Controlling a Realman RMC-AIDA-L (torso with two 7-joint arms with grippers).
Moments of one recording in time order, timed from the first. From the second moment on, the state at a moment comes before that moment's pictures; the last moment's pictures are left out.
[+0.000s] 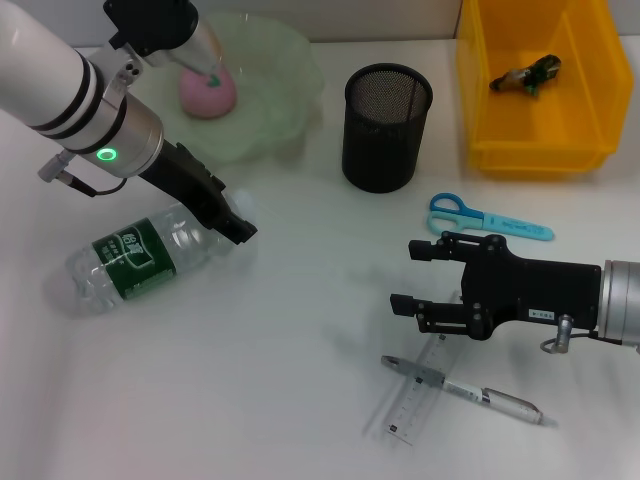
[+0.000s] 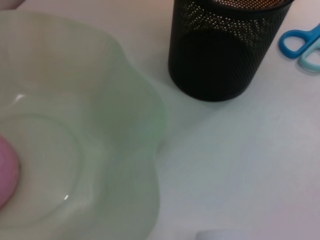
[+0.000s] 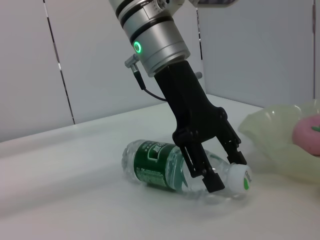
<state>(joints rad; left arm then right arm) -0.88 -2.07 1.13 0.78 2.62 1.28 -2.11 0.45 2.08 -0.98 -0.43 -1.74 -1.42 1.01</state>
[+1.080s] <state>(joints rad) -0.88 -2.07 1.17 0.75 2.62 1.24 -2.10 0.45 2.08 -0.98 -0.43 -1.74 -1.42 1.01</state>
